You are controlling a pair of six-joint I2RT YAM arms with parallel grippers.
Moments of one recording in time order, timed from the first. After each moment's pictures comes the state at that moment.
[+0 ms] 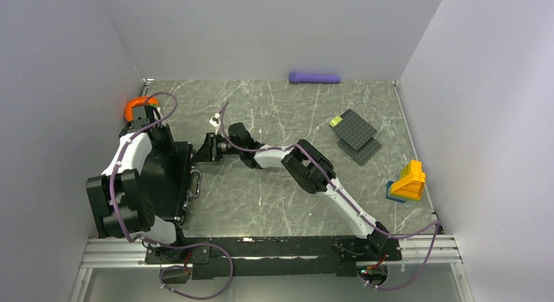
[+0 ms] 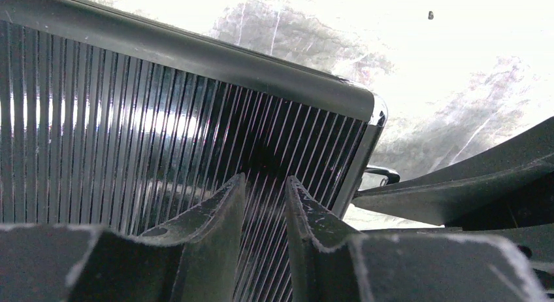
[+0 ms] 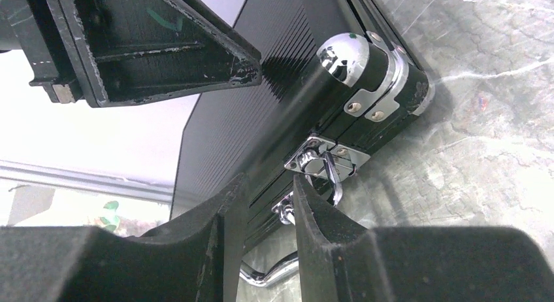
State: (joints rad) left arm 0.24 1.48 1.02 -0.58 0.09 -0.13; right arm 0.90 2.61 1.83 0.65 -0.64 0.94
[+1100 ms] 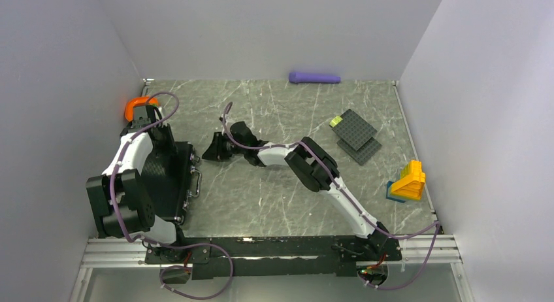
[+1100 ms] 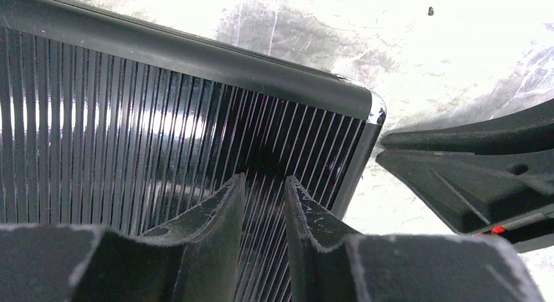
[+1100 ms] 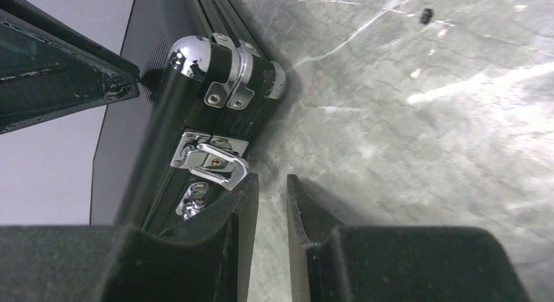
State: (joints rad) left arm 0.22 1.48 1.02 -0.58 0.08 -0.12; right arm 0.87 2.56 1.76 0.50 -0.45 0.82
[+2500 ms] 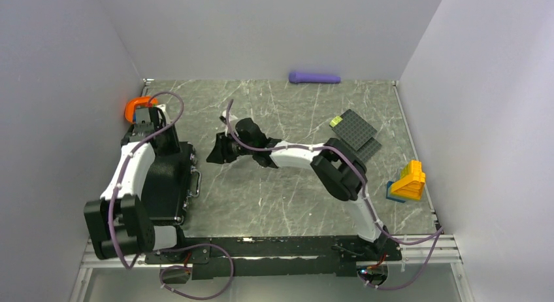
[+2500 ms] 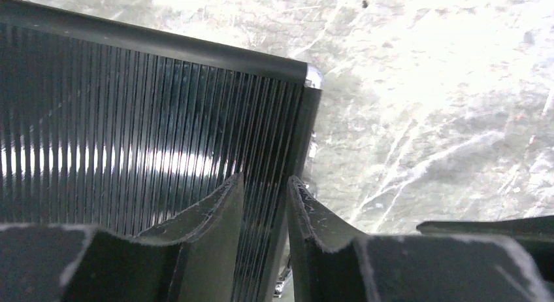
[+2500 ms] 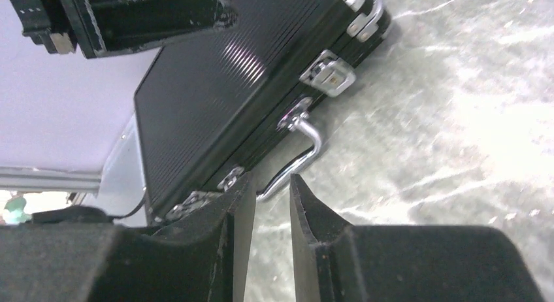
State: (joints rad) left arm 0.17 1.34 0.98 -0.59 0.10 -0.12; right arm 0.92 2.20 1.50 0.33 -0.43 0.62
